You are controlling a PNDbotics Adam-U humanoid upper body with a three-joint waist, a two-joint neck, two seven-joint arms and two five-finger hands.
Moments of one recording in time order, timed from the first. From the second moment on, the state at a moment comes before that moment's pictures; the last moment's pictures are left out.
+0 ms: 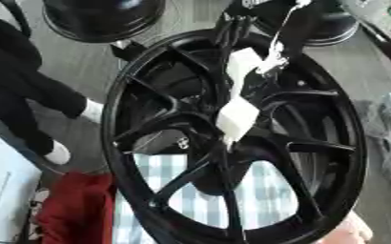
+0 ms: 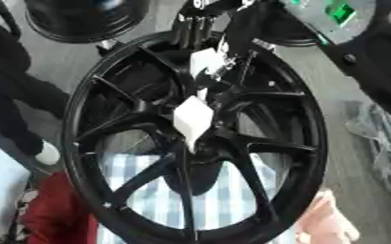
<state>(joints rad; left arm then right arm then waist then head) -0.32 0.45 0.20 -1.68 0.19 0.01 0.36 -1.35 -0.59 0.66 -1.28 0.14 -0.04 0.88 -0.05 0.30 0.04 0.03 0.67</state>
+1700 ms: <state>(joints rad) -0.31 0.44 0.20 -1.68 0.20 0.01 0.36 -1.28 -0.63 0.67 -1.30 0.23 -0.05 0.80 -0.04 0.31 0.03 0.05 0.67</state>
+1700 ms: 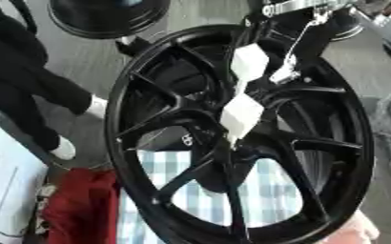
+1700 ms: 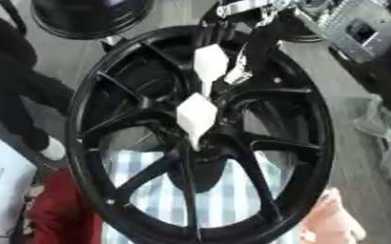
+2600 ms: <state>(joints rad) -0.31 0.43 0.20 -1.68 0.20 0.01 0.35 -1.28 -0.63 0.67 -1.29 0.25 -0.06 0.77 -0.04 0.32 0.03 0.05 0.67</state>
